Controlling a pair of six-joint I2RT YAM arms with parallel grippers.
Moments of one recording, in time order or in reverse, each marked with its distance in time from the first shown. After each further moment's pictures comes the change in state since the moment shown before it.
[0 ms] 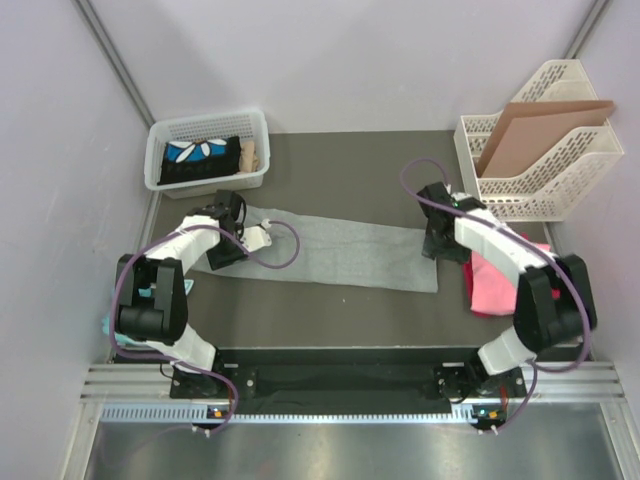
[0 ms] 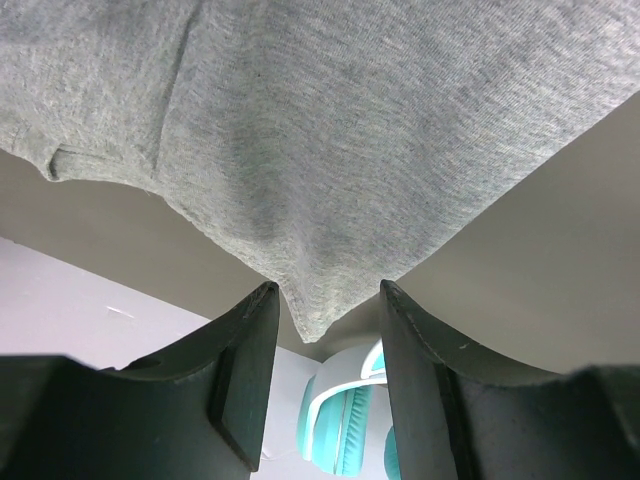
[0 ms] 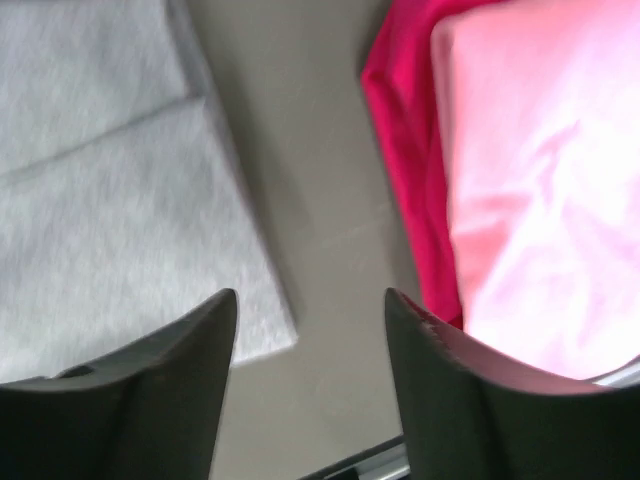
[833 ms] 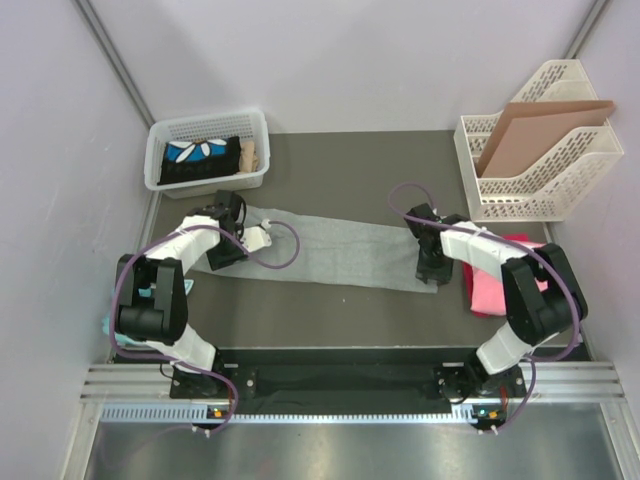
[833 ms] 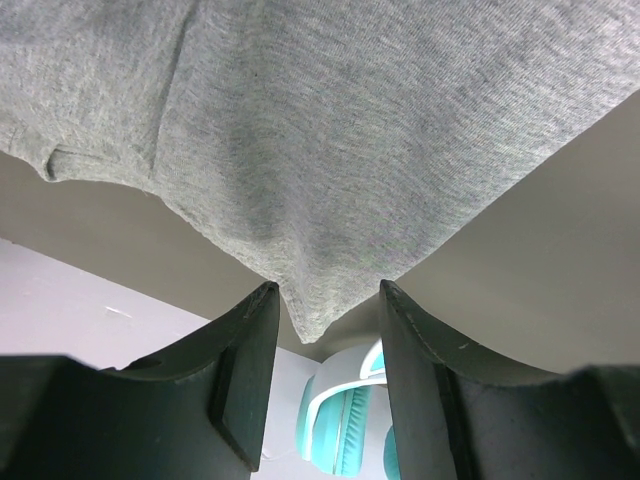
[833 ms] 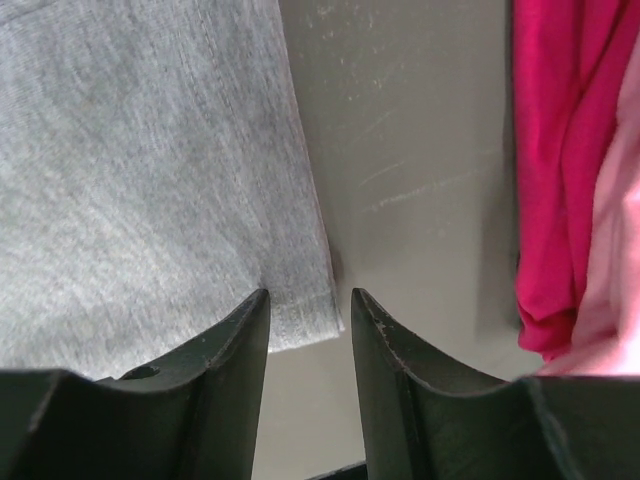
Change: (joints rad) left arm 0.000 0.000 -0.002 0.000 0.000 0.000; right arm 0.071 0.000 -0.186 0.098 -0.120 0.065
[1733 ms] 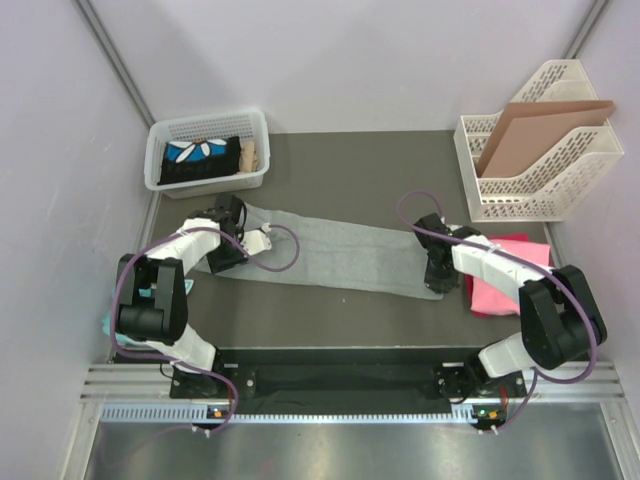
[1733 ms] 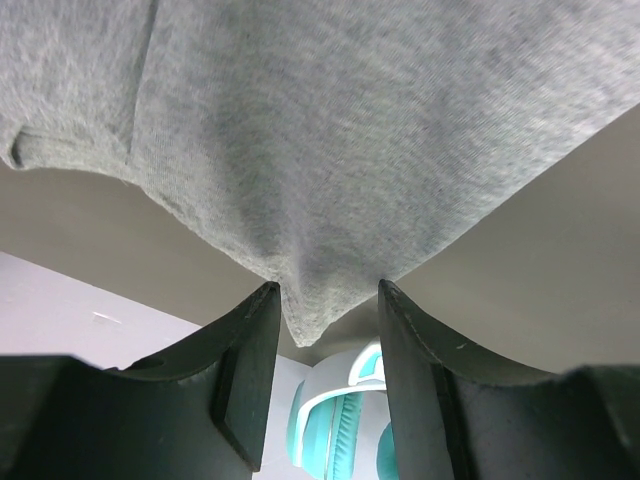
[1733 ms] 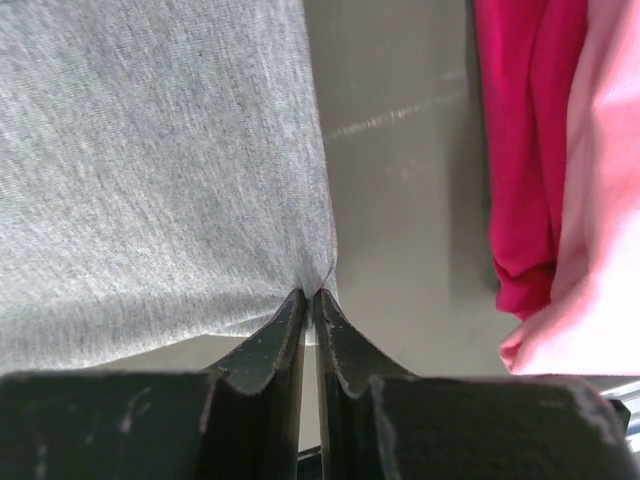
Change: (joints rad) left arm 0.000 0.000 -0.031 0.016 0.000 0.000; right arm 0.000 -0.139 -0.107 -0.005 -0.006 0.005
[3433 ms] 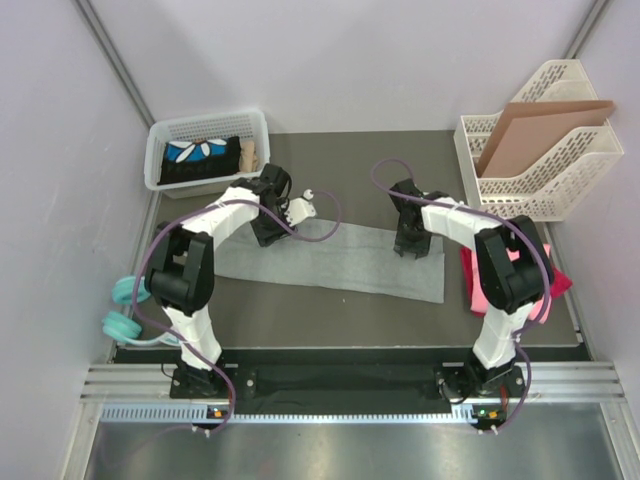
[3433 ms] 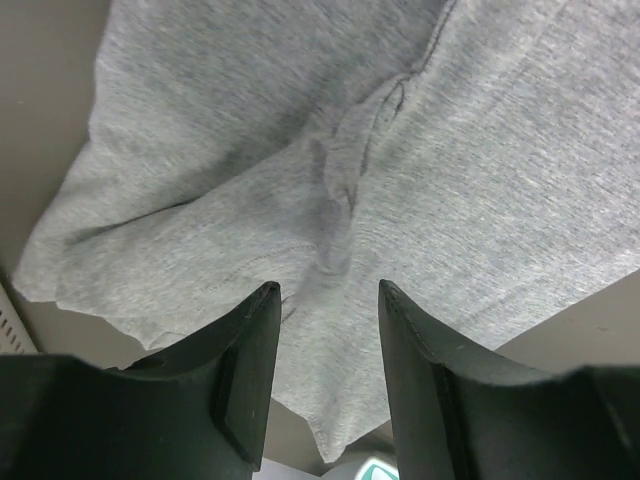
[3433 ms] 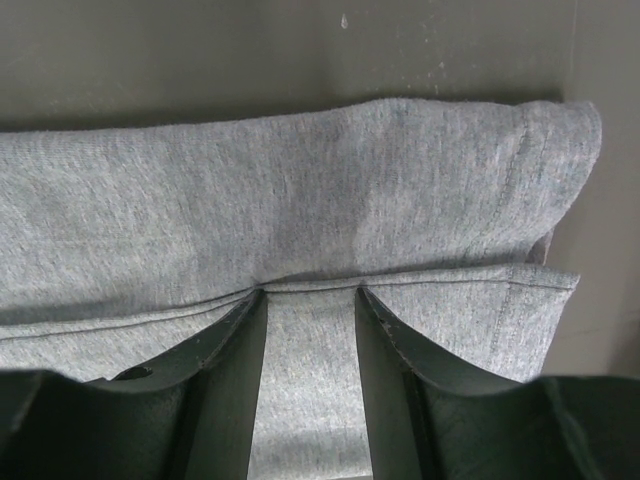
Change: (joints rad) left arm -0.225 0.256 0.397 -0.091 0.171 -0.267; right arm 0.008 0.394 0.388 0.085 -0.076 -0.031
